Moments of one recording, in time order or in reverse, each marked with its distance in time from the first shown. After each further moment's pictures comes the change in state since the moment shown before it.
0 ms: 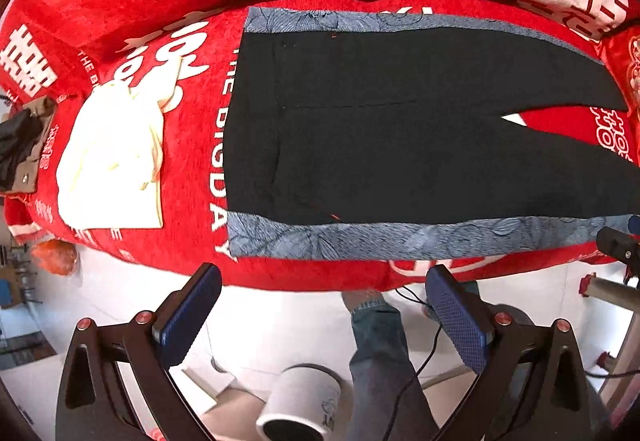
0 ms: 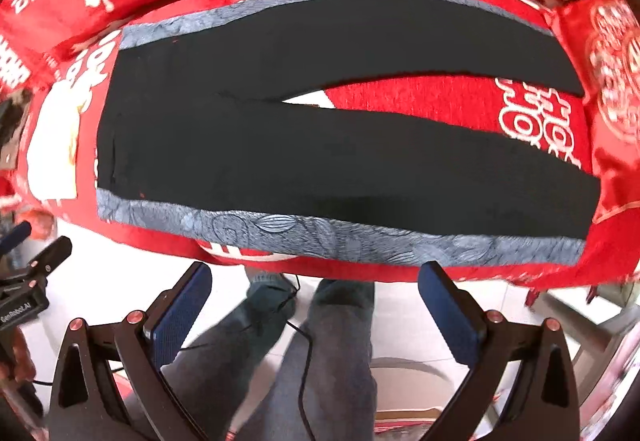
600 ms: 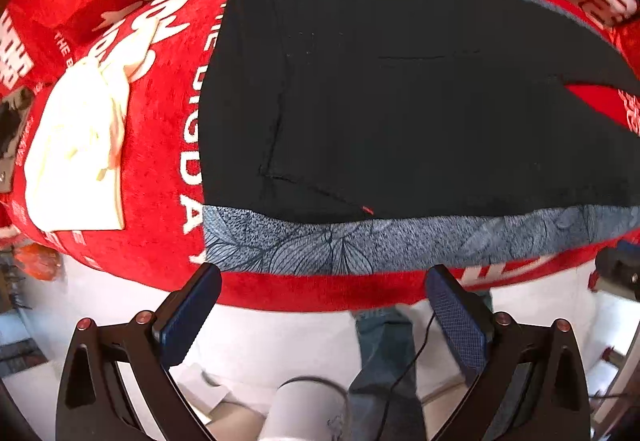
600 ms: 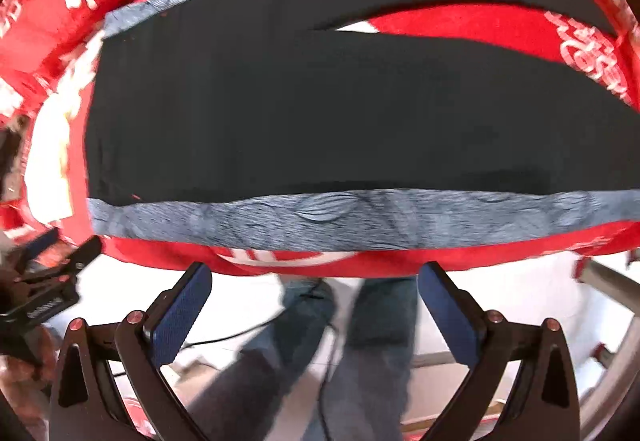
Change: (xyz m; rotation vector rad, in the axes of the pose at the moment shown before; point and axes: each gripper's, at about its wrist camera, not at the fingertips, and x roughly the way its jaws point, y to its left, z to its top) left arm 0.092 0.026 -0.014 -0.012 -0.005 -0.063; right arm 0.088 0.030 -0.022 0.107 -0.005 0.158
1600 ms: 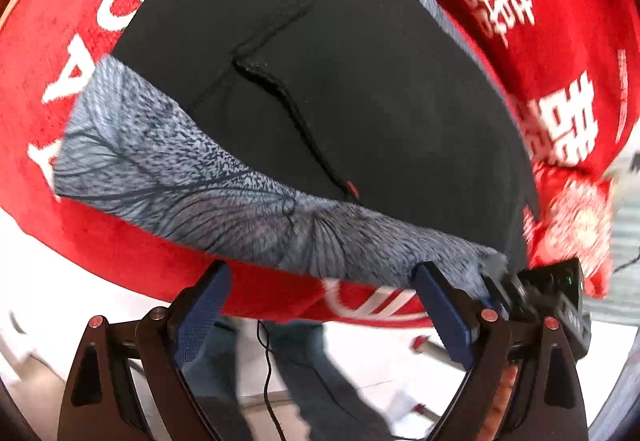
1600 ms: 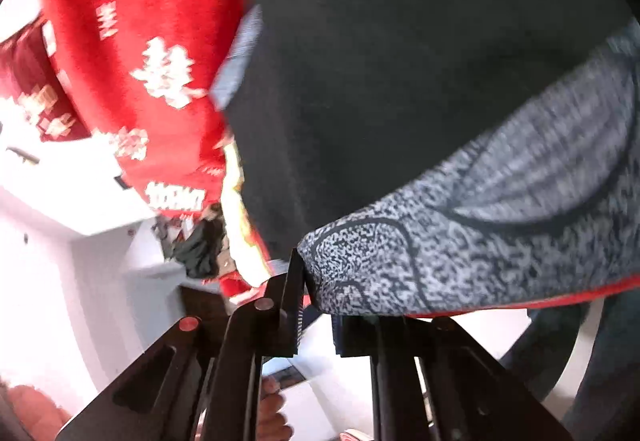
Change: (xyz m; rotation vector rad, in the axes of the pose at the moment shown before) left arm 0.080 0.052 -0.032 -0.463 0.016 -0.648; right arm 0.086 -0.003 0.000 0.282 -0.058 0.867
